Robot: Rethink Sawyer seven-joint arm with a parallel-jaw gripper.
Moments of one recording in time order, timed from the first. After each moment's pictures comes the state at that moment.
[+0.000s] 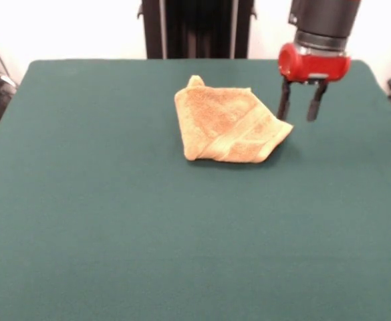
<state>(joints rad) 0.20 -0.53 -0.18 1.77 -0.02 0.10 1.57</state>
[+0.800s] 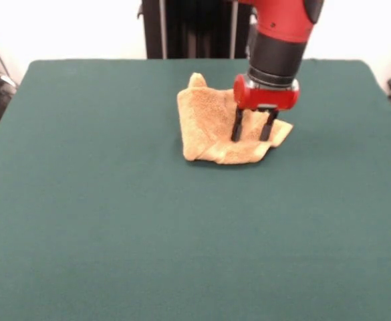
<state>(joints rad) 0.11 -0.39 -0.19 1.74 -0.03 0.06 1.57</state>
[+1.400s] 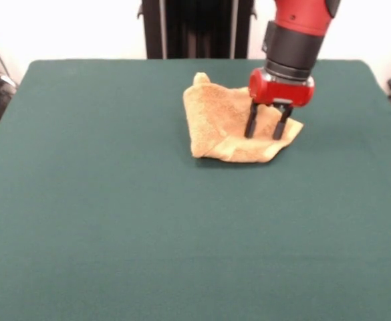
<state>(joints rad) 0.22 -0.37 -0.25 1.79 0.08 -0.05 1.60</state>
